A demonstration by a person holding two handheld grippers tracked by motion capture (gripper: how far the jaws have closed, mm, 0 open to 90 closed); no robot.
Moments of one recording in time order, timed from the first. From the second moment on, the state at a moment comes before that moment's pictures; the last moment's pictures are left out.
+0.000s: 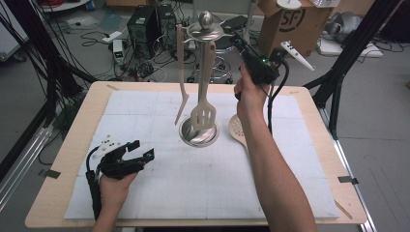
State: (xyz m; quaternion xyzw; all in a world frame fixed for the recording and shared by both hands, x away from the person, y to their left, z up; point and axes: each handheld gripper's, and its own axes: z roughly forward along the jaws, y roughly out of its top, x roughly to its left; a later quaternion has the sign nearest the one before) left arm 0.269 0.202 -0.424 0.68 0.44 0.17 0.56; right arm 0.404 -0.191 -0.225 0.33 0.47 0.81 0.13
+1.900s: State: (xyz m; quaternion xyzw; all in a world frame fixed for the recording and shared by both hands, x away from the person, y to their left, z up) left arm 0.268 0.199 -0.424 0.68 0.44 0.17 0.56; right arm 0.363 -0.147 -0.235 0.31 0.52 0.78 0.16
